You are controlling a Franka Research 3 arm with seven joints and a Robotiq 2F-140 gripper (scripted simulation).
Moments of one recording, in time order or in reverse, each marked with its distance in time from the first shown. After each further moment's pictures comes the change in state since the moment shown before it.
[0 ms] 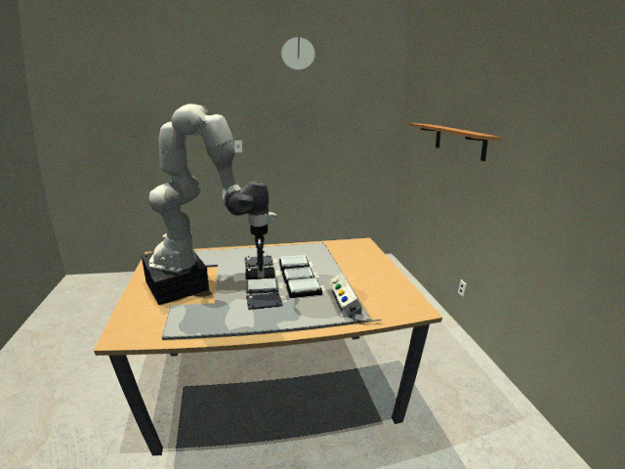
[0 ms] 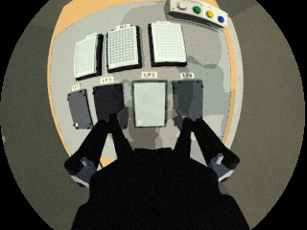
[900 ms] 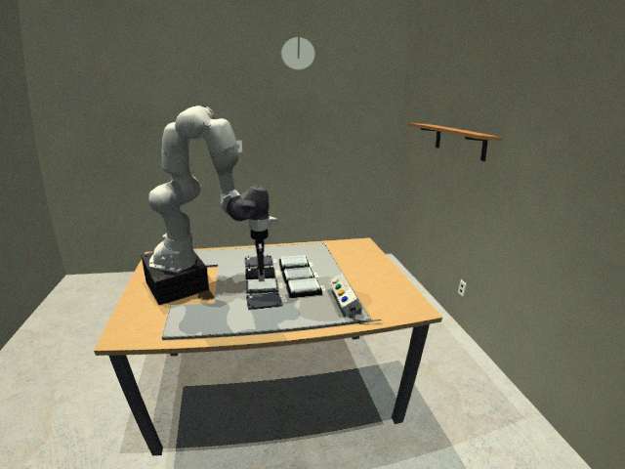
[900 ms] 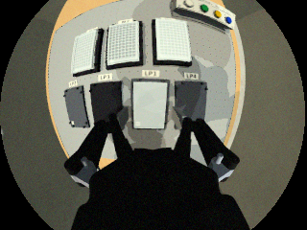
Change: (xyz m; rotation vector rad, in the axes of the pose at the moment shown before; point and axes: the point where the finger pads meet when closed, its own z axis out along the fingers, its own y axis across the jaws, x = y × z) arm -0.001 0.002 0.019 0.009 -0.008 -0.046
